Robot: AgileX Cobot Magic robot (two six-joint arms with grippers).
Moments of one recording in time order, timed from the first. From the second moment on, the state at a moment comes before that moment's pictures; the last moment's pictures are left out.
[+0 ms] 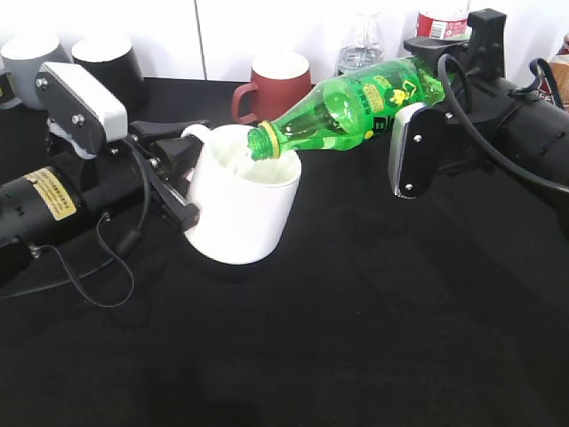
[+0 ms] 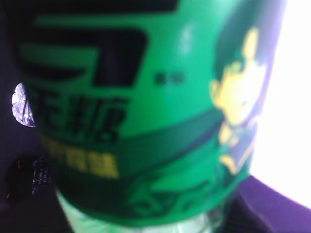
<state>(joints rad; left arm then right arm) -0.46 1.73 -0.54 0.36 -1.09 0.03 0.43 1.64 -0.61 0.03 -0.93 -1.62</state>
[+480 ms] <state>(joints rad) -0.46 1.73 -0.54 0.36 -1.08 0.03 0.43 1.64 -0.62 0.03 -0.93 -1.62</state>
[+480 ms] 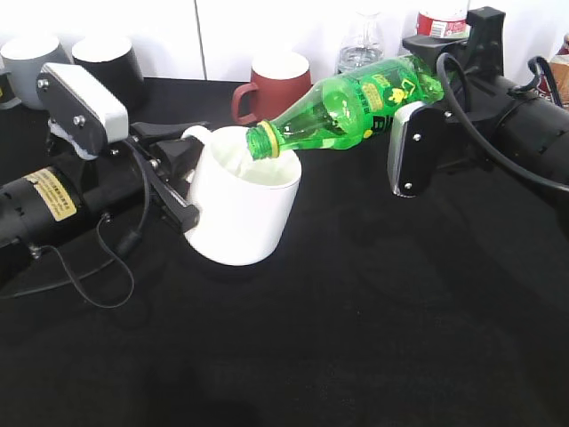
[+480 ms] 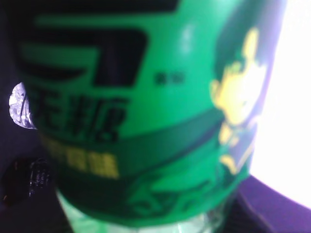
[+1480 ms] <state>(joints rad) -0.46 1.73 -0.54 0.06 -1.13 0.03 0.43 1.74 -0.62 0.07 -1.16 -0.20</state>
